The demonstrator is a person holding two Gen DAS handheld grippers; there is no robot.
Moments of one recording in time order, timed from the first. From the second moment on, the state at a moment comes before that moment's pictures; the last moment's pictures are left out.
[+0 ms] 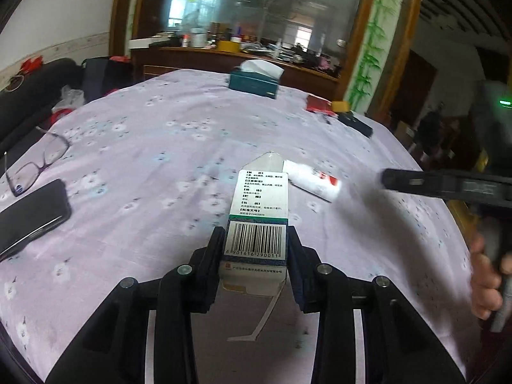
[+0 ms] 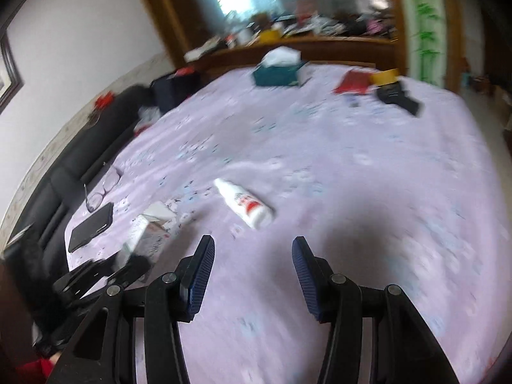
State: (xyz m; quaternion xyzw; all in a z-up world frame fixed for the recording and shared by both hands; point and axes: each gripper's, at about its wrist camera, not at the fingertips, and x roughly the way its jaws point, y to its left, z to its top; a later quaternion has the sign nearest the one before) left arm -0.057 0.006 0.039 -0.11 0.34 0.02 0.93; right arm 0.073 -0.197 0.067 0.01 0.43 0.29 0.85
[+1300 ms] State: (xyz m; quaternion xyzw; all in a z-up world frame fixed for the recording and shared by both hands) left arm -0.044 -0.048 0.026 -0.08 0.39 -0.04 0.92; right arm -0.002 -0.207 0.023 -0.05 0.47 0.20 0.86
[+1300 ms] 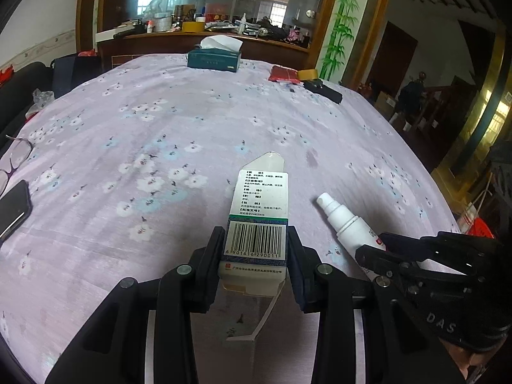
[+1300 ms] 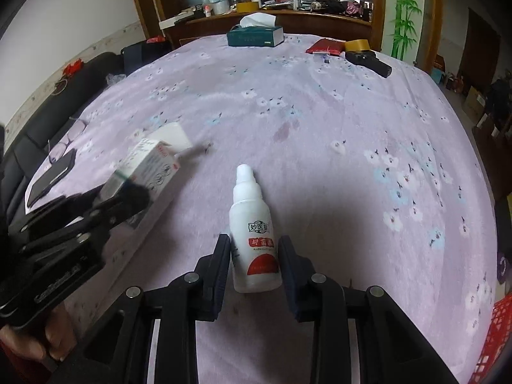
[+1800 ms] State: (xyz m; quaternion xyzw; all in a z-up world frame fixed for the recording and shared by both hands) left arm -0.044 -0.048 0.024 -0.08 0.39 -0.03 0.92; right arm 0.009 -0.197 0.011 -0.04 0.47 0.20 0.86
